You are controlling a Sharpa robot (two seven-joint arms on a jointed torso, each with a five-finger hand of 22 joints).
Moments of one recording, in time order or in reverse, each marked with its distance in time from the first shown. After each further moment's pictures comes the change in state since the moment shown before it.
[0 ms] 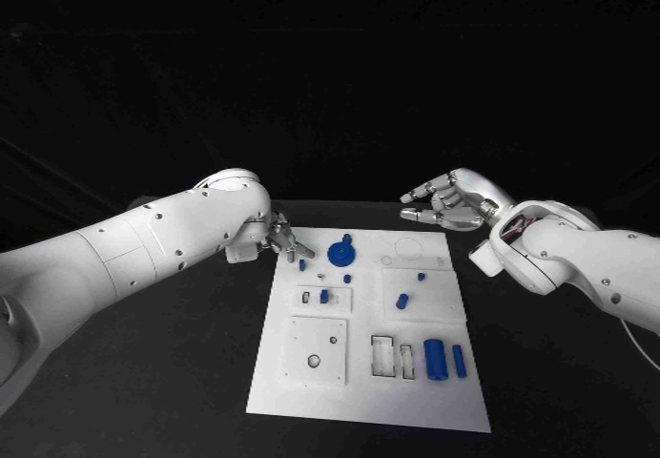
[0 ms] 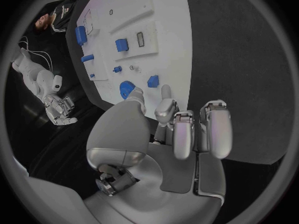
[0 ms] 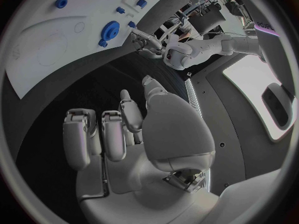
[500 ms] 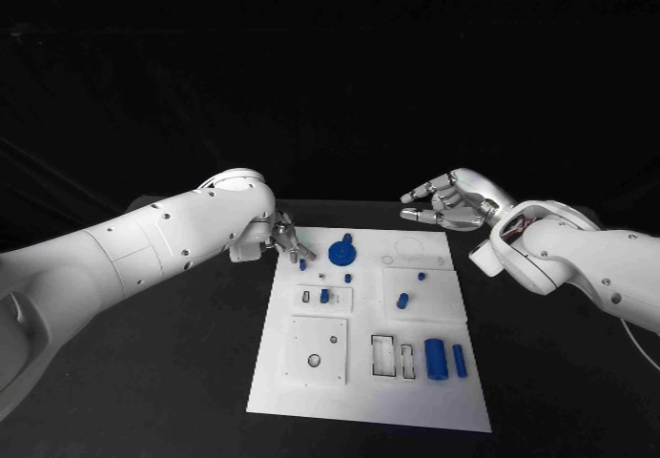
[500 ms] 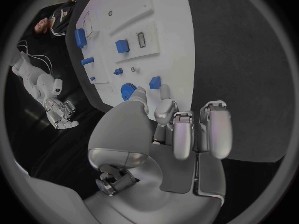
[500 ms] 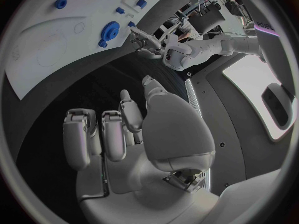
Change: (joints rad) left arm -0.001 0.015 -0.001 -0.013 -0.019 0.023 0.015; left_hand 0.055 0.021 0.000 -0.006 0.000 0.010 -0.007 0.027 0.016 0.008 -0.008 0.007 0.003 0.000 -0.008 0.000 0.000 0.000 0.000 0.000 0.000 0.000; right arm -0.001 0.003 0.000 -0.001 0.000 0.002 0.001; right_hand 0.000 0.000 0.000 0.000 0.000 0.000 0.000 0.000 0.000 0.000 0.000 0.000 -0.001 0.000 0.000 0.000 0.000 0.000 0.000 0.000 0.000 0.000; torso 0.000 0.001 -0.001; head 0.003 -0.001
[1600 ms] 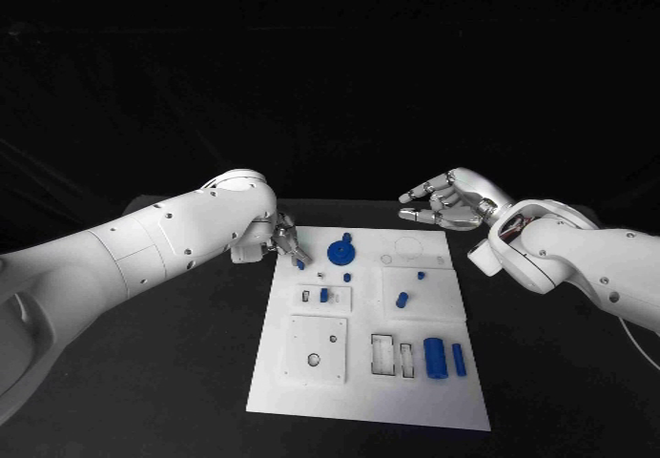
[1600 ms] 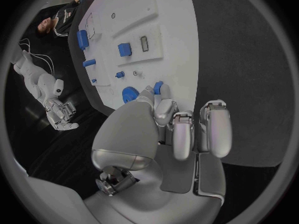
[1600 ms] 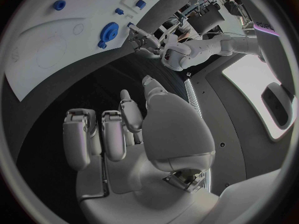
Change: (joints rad) left arm -0.003 0.014 -0.002 -0.015 0.028 0.023 0.002; left_hand 0.200 0.050 0.165 -0.077 0.012 -0.022 -0.018 0.013 0.018 0.003 -0.012 -0.004 -0.005 0.000 -0.014 0.000 0.000 0.000 0.000 -0.015 0.004 0.000; right arm 0.000 0.001 0.000 0.000 0.000 0.007 0.001; right_hand 0.000 0.000 0.000 0.000 0.000 0.000 0.000 0.000 0.000 0.000 0.000 0.000 0.000 0.000 0.000 -0.004 0.001 0.000 0.000 0.000 0.000 0.000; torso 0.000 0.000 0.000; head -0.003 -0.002
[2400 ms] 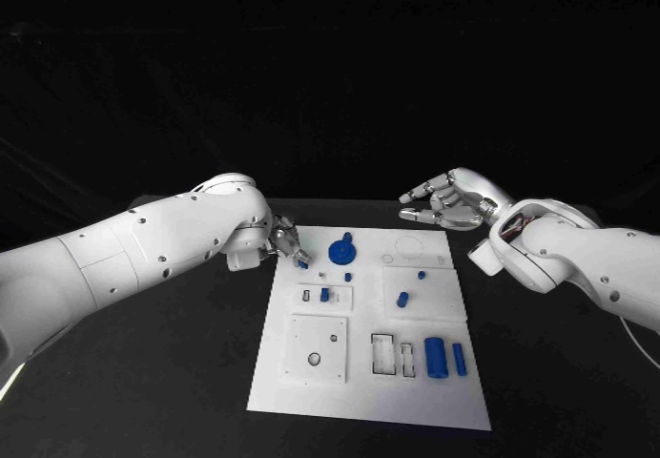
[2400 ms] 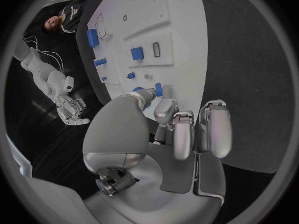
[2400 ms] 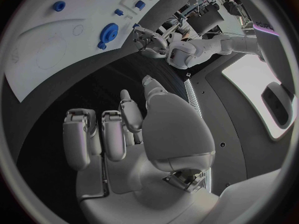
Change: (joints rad) left arm -0.001 -0.110 -0.003 0.182 0.060 -0.098 0.000; left_hand -0.122 -0.161 0.450 0.008 0.097 -0.024 0.015 0.060 0.066 0.010 0.003 -0.015 -0.015 0.000 0.004 0.000 0.000 0.000 0.004 -0.004 -0.005 0.000; right arm 0.000 0.002 0.000 -0.005 0.000 0.011 0.000; right_hand 0.000 0.000 -0.003 -0.003 0.000 0.000 0.000 0.000 0.000 0.000 0.000 0.000 0.000 0.000 0.000 0.000 0.000 0.000 0.000 0.000 0.000 0.001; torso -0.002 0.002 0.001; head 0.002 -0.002
